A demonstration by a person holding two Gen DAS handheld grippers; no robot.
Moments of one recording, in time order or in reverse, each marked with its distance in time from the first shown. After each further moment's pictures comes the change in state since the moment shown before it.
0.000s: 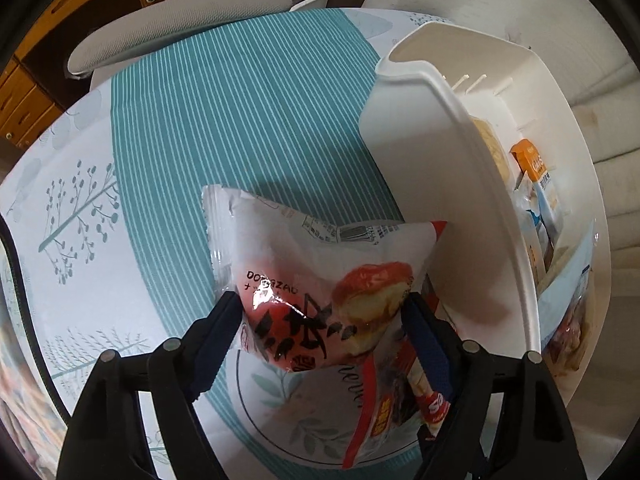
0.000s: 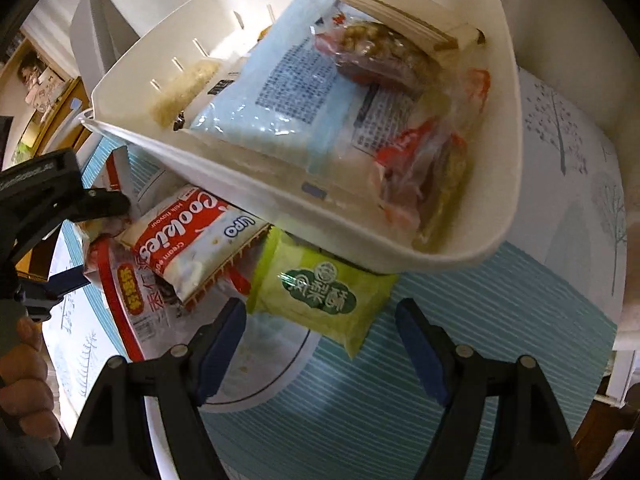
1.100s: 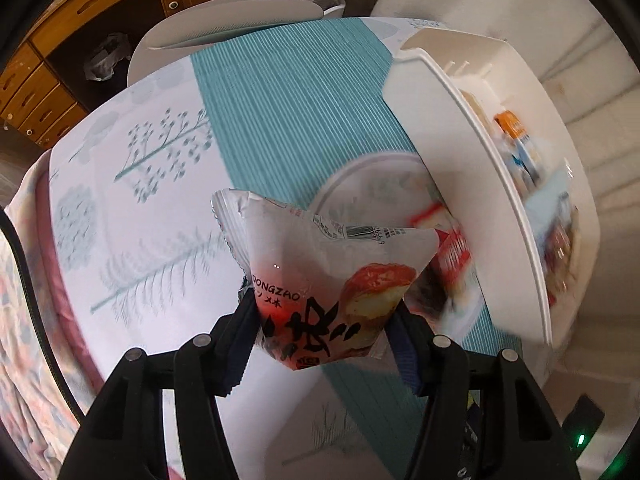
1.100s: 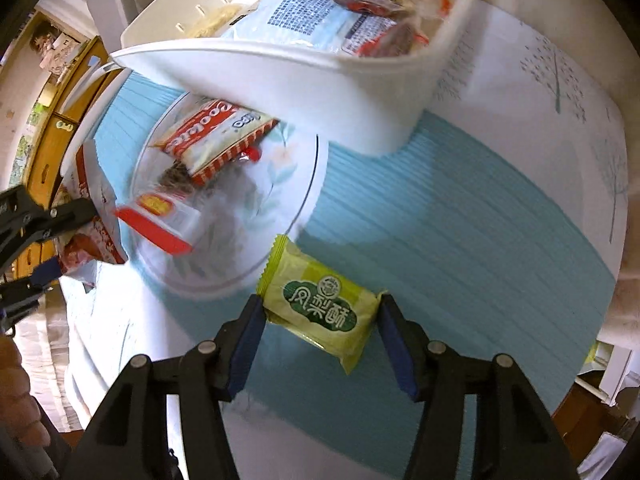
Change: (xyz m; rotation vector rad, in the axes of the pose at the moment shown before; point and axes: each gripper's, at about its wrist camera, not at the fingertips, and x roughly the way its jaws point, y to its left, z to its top) left arm -0.082 0.046 -0.084 0.033 -0.018 0.033; right arm -0.024 -0.018 -0.058 -0.040 0.182 0.111
